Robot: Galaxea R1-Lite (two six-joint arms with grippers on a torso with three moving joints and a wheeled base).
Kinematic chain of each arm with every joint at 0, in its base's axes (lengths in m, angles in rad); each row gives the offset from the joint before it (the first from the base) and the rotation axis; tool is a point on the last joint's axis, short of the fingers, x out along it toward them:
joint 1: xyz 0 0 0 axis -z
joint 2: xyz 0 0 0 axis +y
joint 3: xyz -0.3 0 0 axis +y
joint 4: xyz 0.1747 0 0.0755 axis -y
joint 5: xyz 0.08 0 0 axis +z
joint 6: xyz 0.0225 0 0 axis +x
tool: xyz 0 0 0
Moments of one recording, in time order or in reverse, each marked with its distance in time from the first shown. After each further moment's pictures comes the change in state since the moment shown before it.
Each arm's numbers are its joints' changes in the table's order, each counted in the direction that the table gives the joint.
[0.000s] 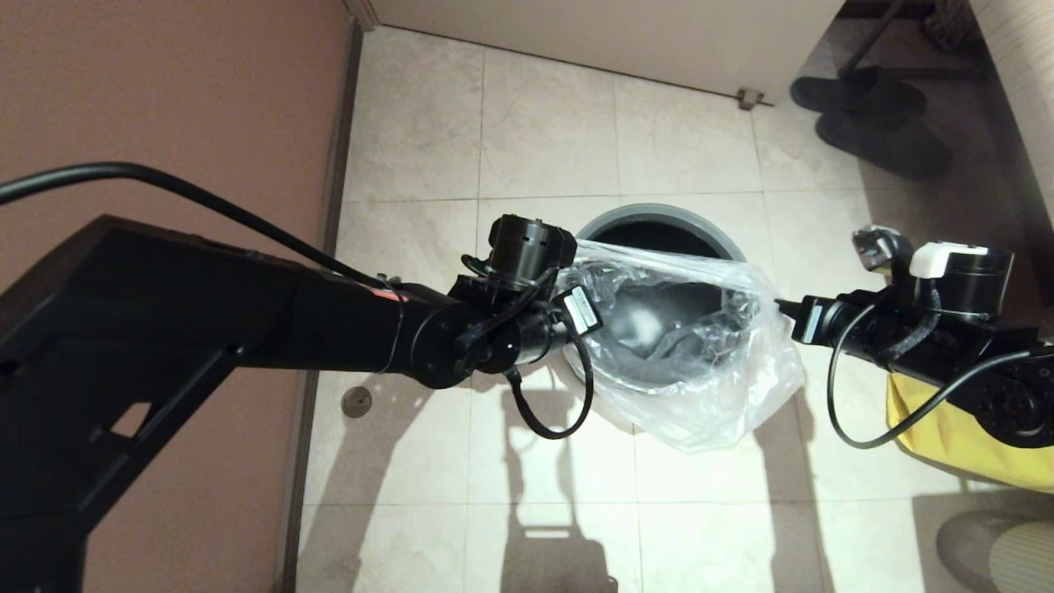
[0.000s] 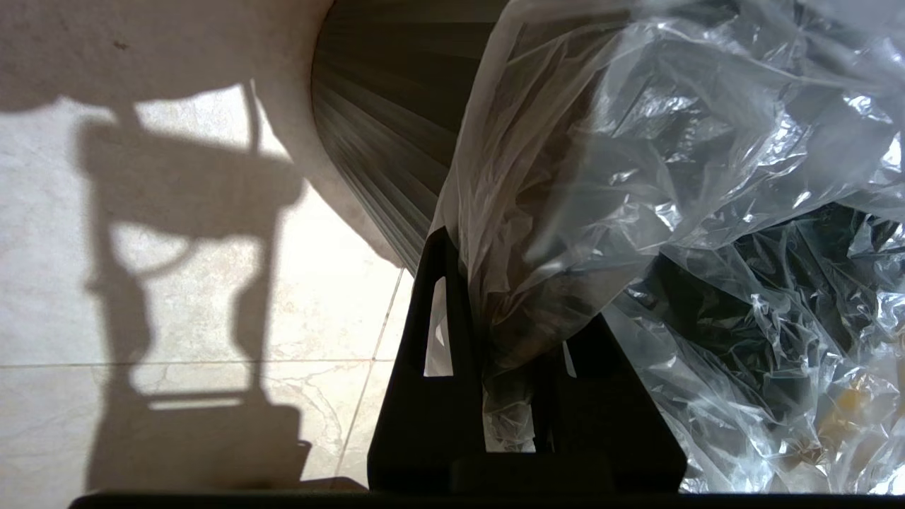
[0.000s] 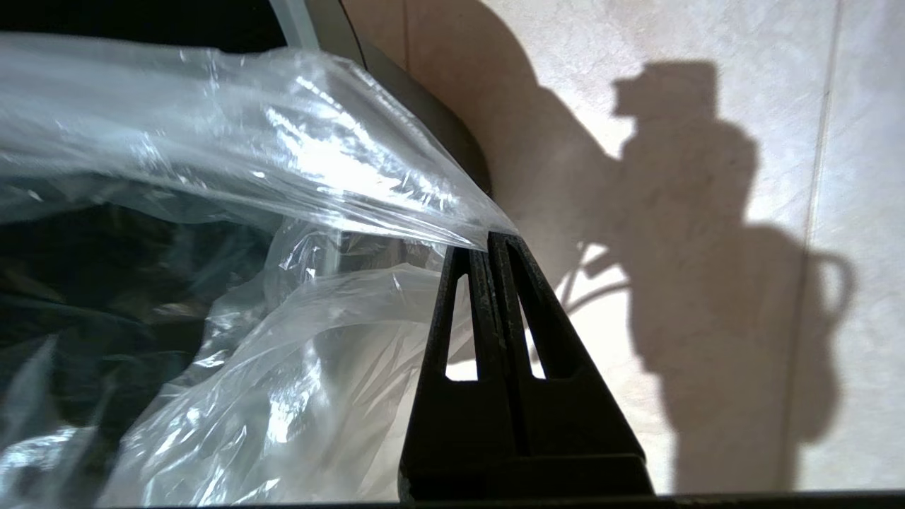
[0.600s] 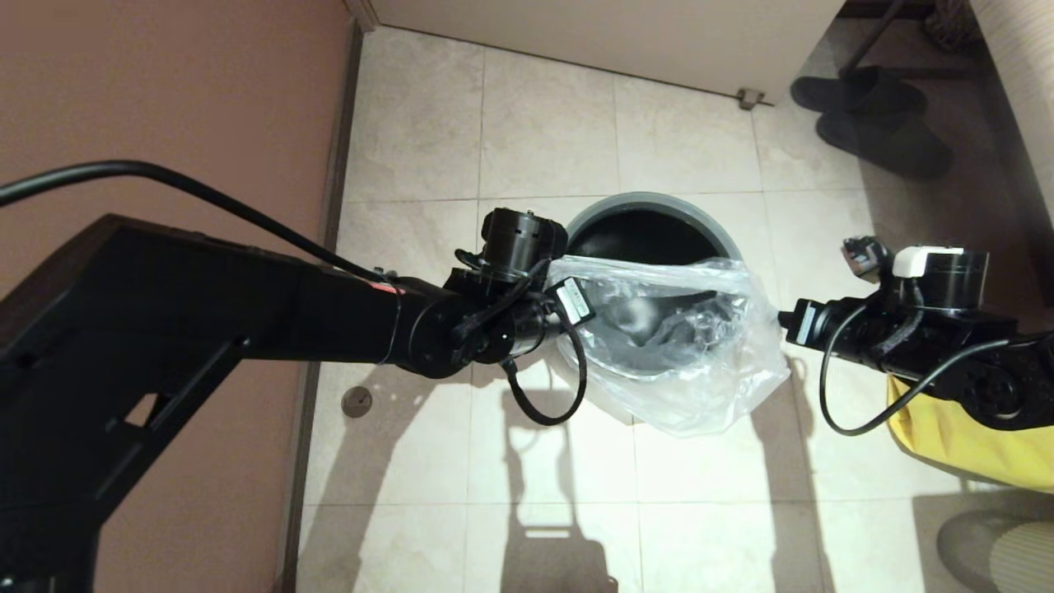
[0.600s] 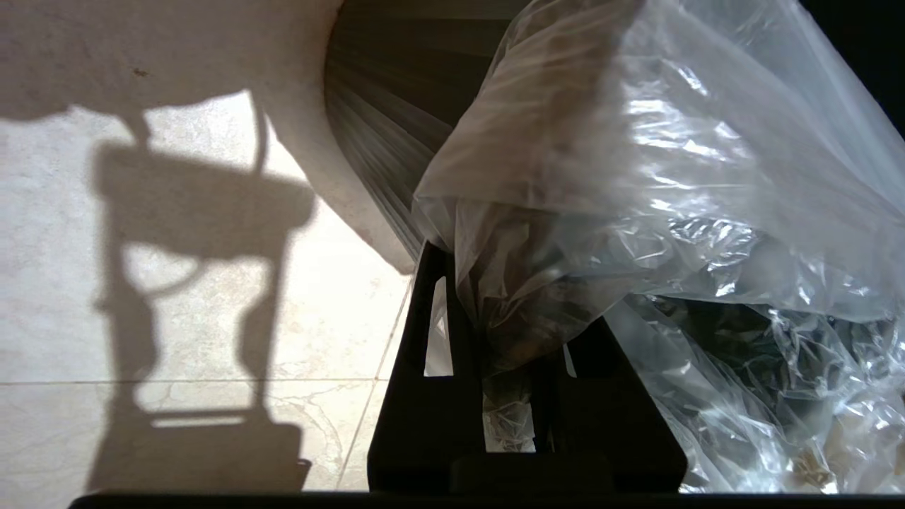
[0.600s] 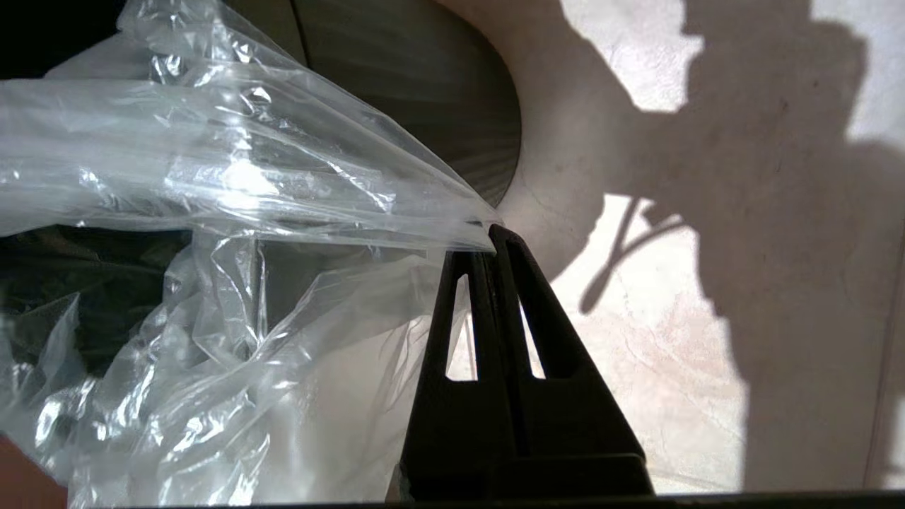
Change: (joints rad) left arm -0.028 0.016 -0.029 0.000 -0.003 -0.002; right arm 0.021 0.050 -0.067 -0.101 0.101 0.087
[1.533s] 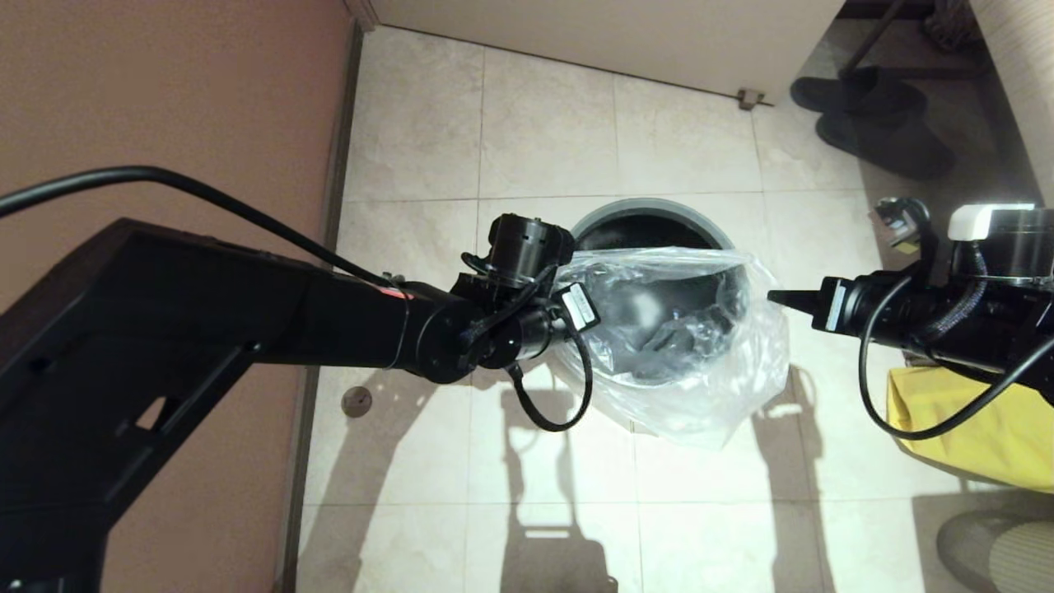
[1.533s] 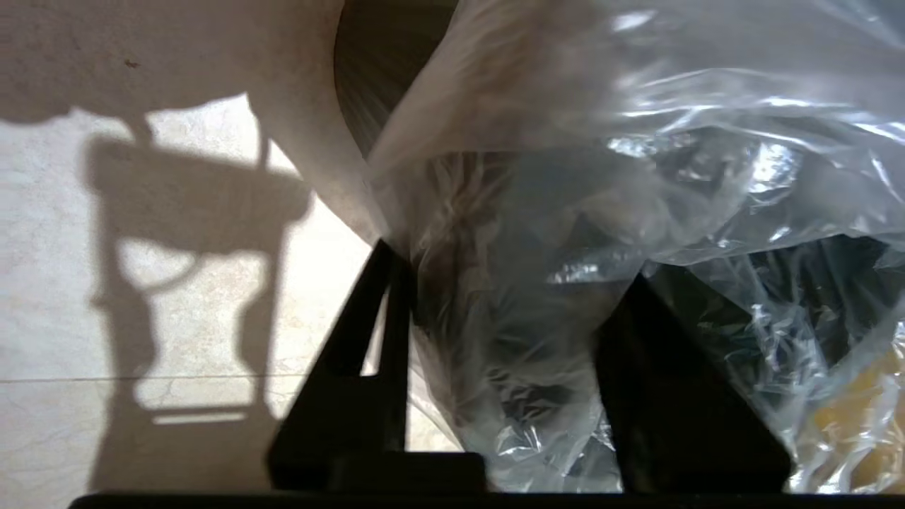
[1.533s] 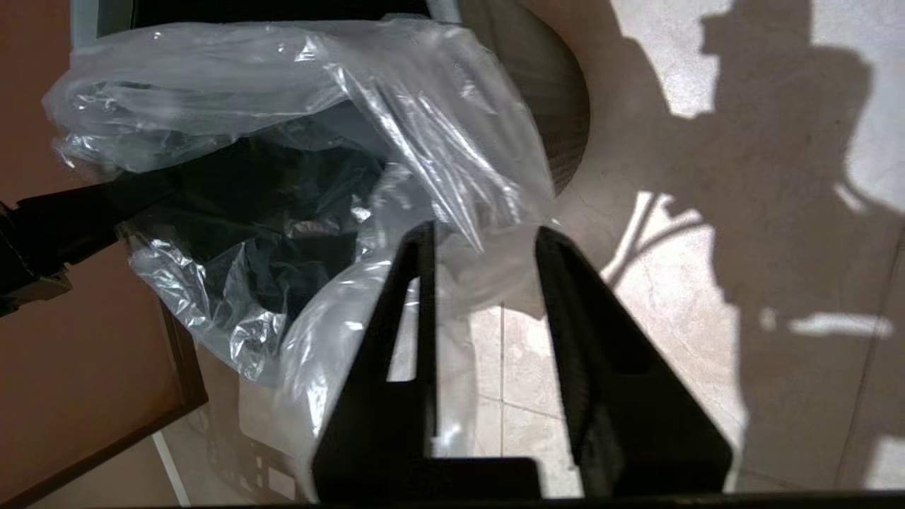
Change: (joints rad) left arm 0.015 0.007 0.002 0.001 0.008 0.011; right arm -0.037 -0.194 0.000 -0.175 0.021 -0.059
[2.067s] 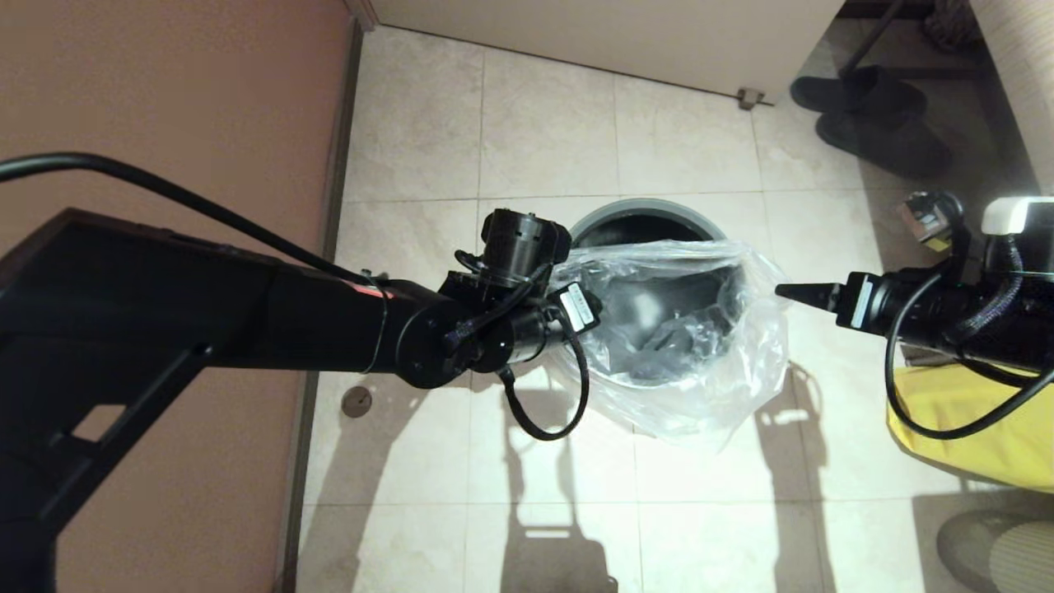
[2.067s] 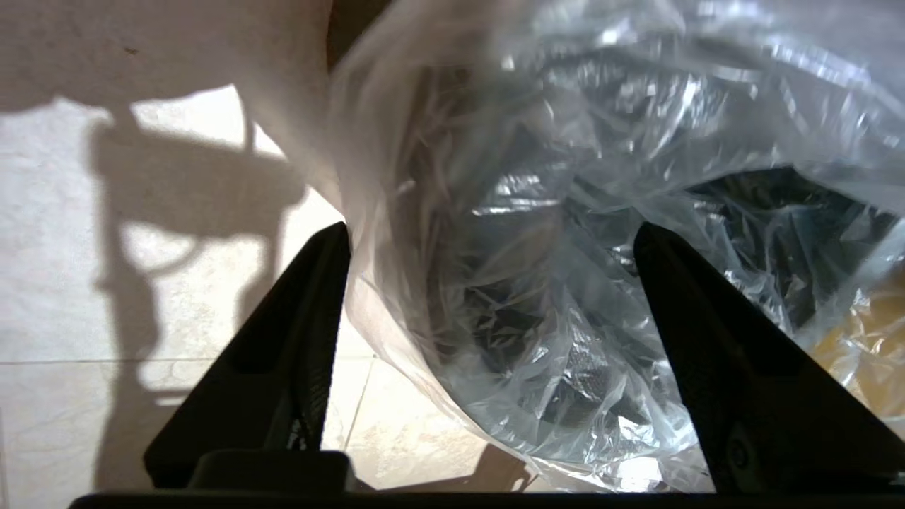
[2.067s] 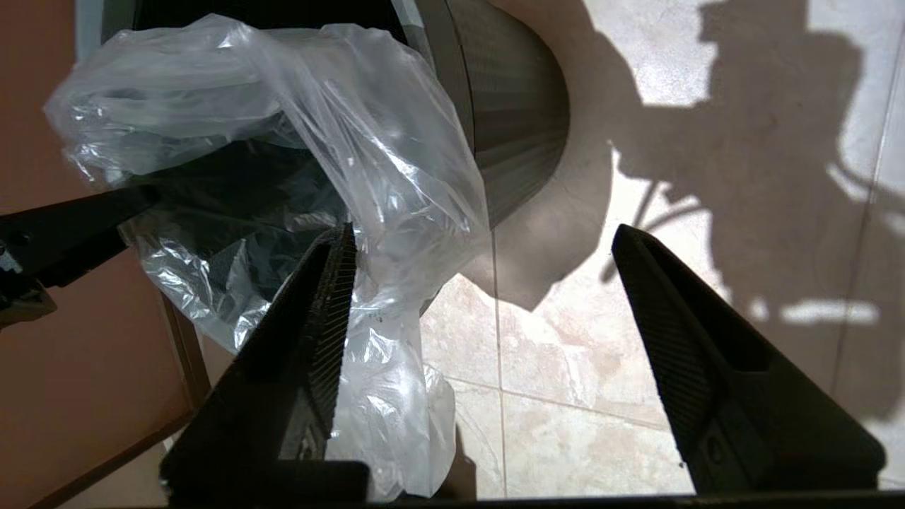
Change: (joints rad) left arm 0.012 -0.057 0.057 0.000 0.001 -0.004; right arm 0.039 -0.060 0.015 -0.053 0.009 0.023
